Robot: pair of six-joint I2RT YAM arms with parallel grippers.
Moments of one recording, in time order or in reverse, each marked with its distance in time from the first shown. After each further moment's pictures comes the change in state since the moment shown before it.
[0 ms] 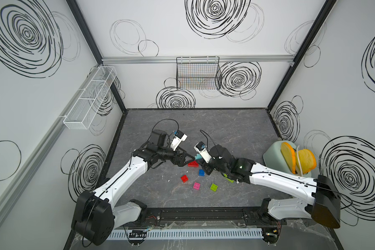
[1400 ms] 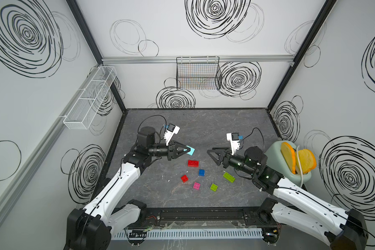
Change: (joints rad) left arm 0.085 -0.136 0.032 0.242 0.245 -0.285; right arm -0.269 -0.392 -0.282 0.431 -0.416 0.718
